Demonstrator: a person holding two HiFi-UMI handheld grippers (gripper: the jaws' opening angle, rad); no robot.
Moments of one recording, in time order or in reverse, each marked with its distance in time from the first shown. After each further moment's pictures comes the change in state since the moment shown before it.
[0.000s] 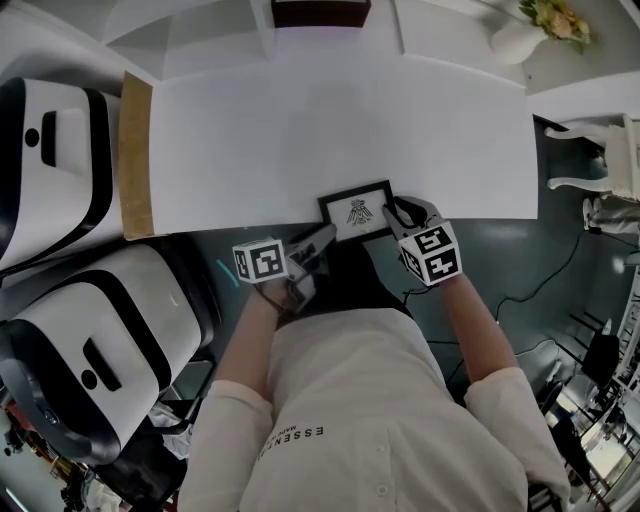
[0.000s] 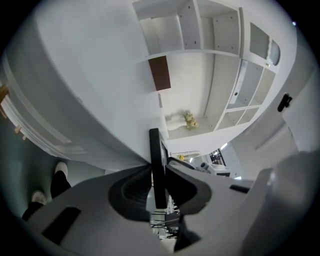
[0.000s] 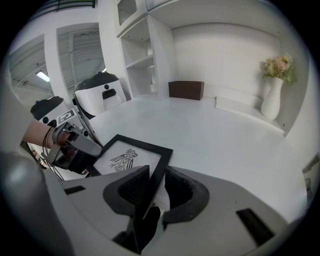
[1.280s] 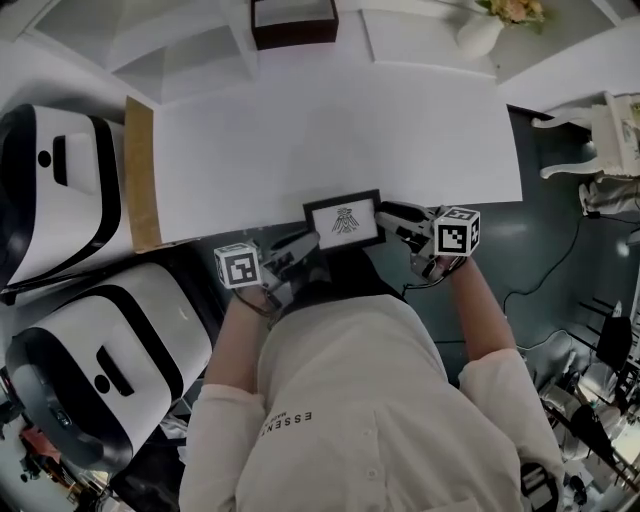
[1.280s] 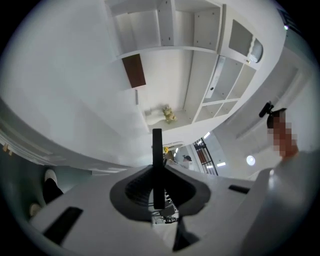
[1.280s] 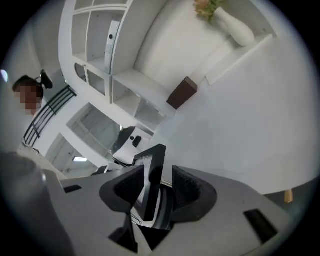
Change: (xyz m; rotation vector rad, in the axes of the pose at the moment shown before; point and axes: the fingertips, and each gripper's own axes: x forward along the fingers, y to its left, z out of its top) left arm -0.038 -0.062 0.000 0.106 0.091 -0.145; right arm -0.058 0.023 0.020 0.585 -0.267 0.583
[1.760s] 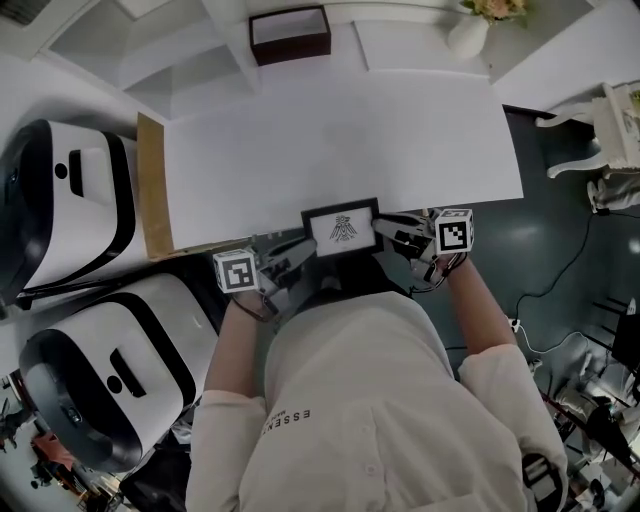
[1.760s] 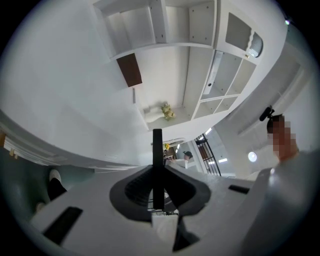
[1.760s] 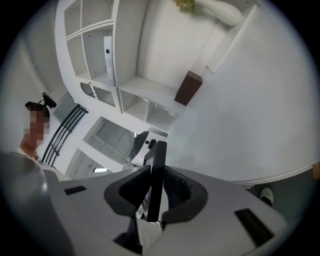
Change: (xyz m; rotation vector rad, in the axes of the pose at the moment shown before) left arm -0.013 -0.015 0.001 0.041 0.049 0.042; right arm -0.002 0.029 -0.004 0.115 -0.025 0.214
